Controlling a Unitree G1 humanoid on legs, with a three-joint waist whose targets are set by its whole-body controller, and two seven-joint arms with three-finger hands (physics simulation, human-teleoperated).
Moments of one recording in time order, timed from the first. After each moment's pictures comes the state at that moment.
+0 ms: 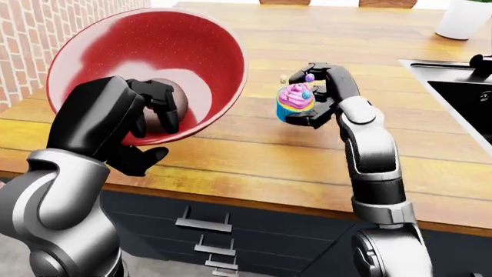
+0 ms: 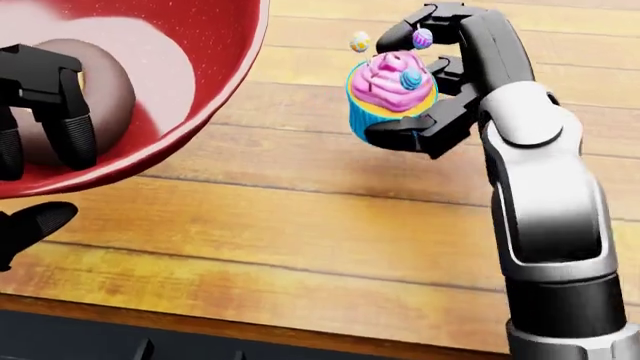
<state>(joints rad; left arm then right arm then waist) -0.48 0.34 0.20 -0.74 0.96 0.34 -0.87 -0.85 -0.19 -0.07 0.10 -0.25 0.74 0.16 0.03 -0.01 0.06</state>
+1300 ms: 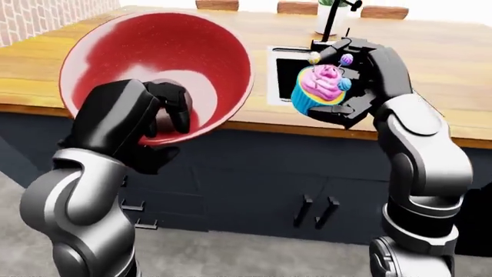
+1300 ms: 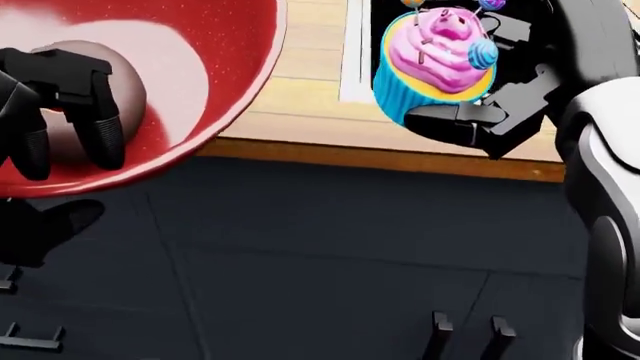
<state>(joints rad) -0.47 0.27 0.15 -0.71 1.01 0.29 -0.83 -0.76 -0.29 -0.14 -0.38 -0.03 0.97 0.15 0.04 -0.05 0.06</state>
